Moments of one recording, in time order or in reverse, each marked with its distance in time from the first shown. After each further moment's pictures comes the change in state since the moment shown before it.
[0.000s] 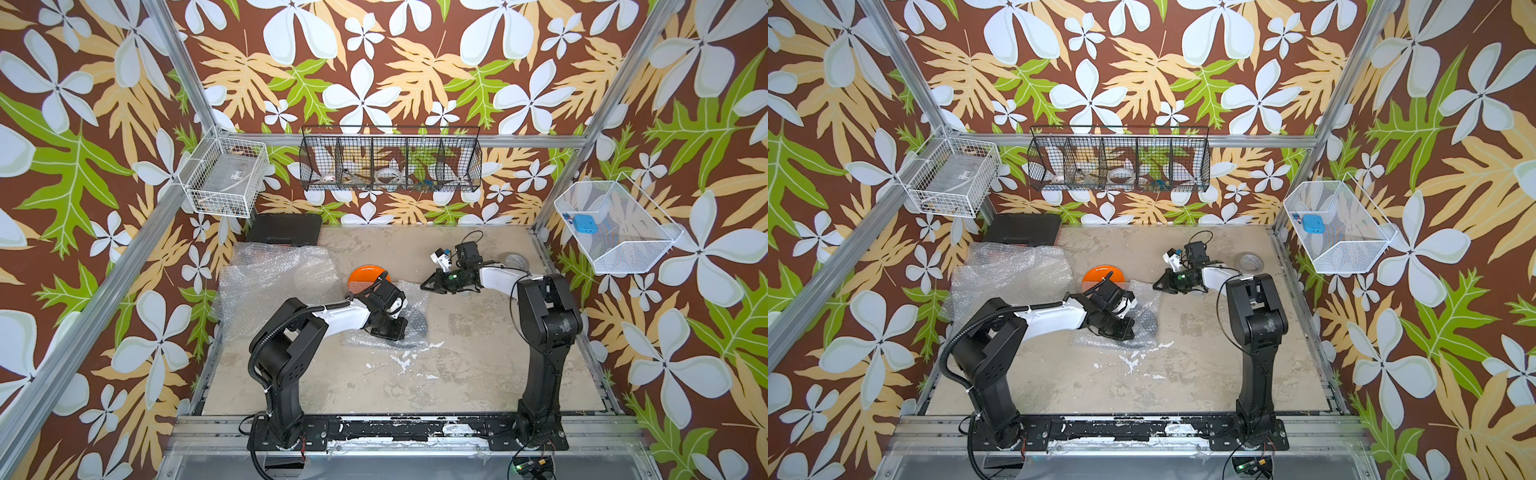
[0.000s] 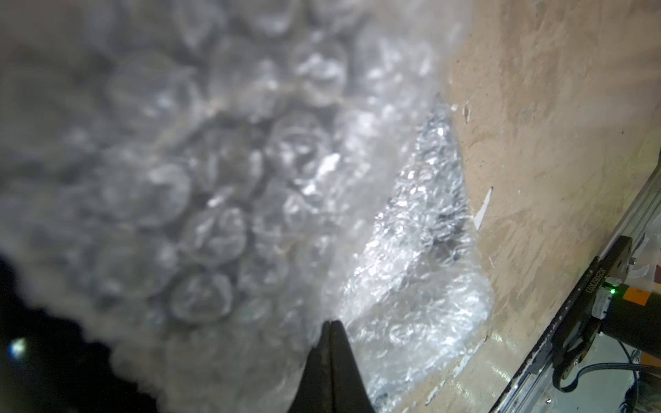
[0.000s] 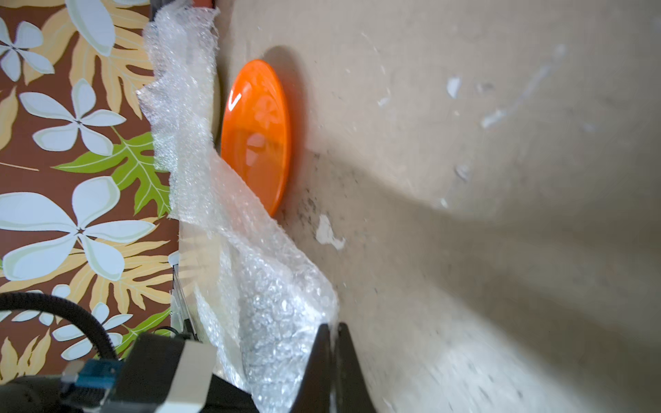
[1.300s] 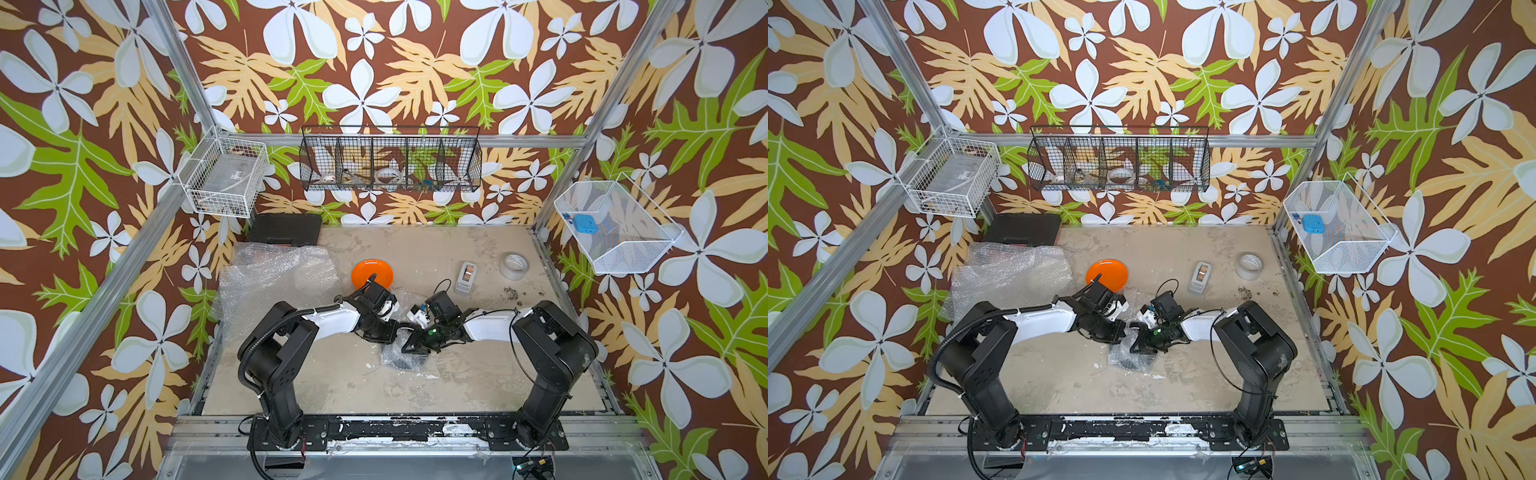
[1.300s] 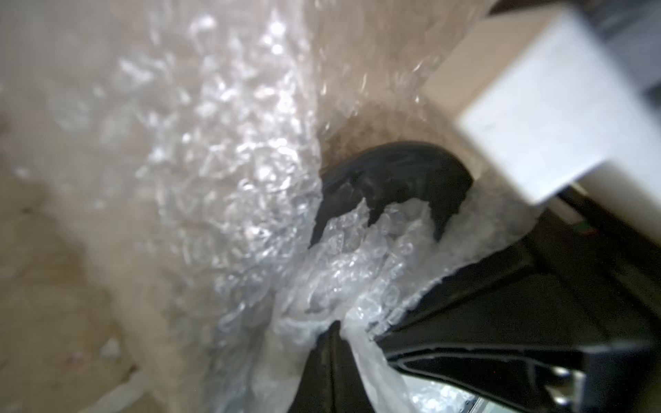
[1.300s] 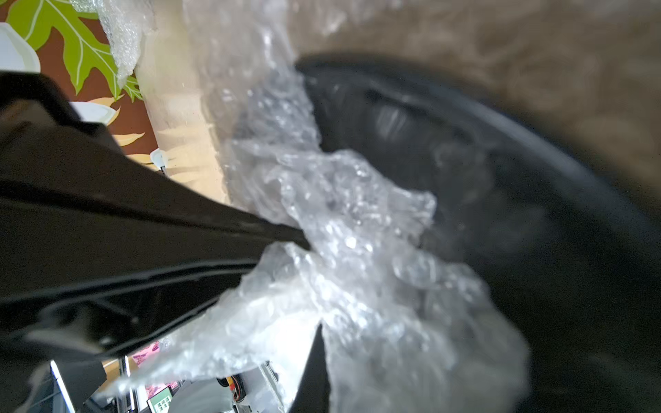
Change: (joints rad) left arm 0.053 -0.099 -0.075 0.003 0.078 -0.027; right arm 0.390 -0.216 -0.481 0.204 0.046 0.335
